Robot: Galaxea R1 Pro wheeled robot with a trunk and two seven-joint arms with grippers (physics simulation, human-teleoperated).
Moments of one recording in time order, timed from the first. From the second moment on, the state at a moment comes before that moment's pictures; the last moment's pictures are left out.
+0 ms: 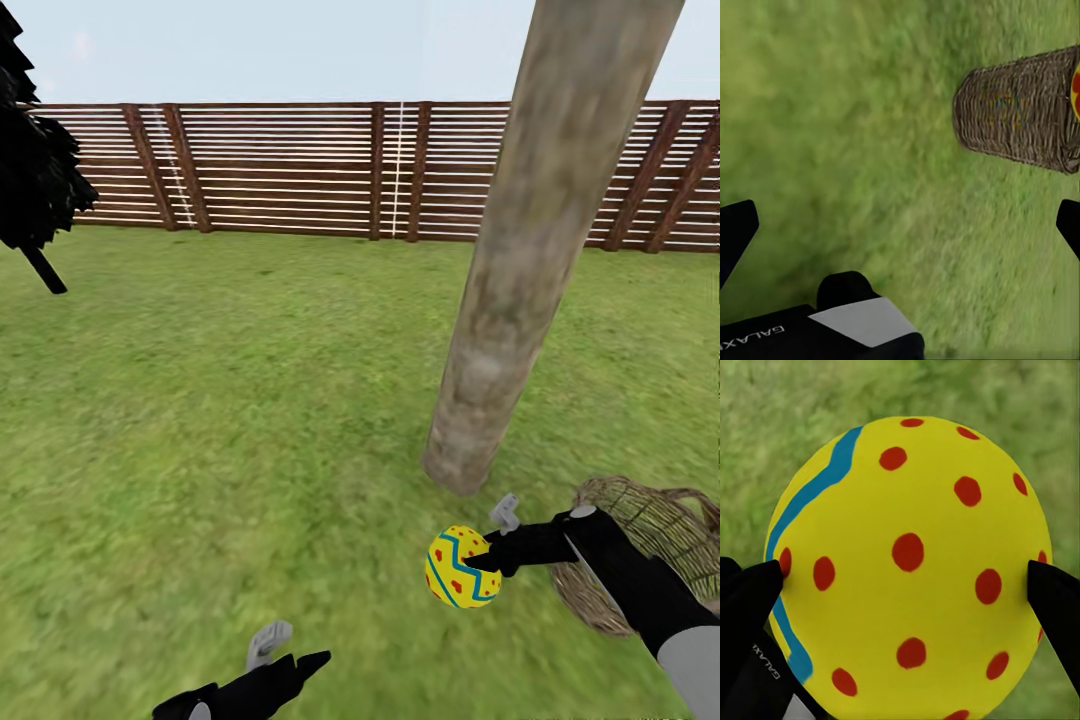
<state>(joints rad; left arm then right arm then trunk) -0.15 -0.02 -0.01 -0.95 0.49 0.58 -0.47 -0.61 -0.37 0.26 -0.97 0.09 0.56 0.97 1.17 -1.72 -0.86</state>
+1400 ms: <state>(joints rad) -0.15 -0.02 -0.02 -0.95 0.49 0.56 -0.47 -0.61 -0.20 0.24 -0.71 0.02 0.26 0.45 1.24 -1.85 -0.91</state>
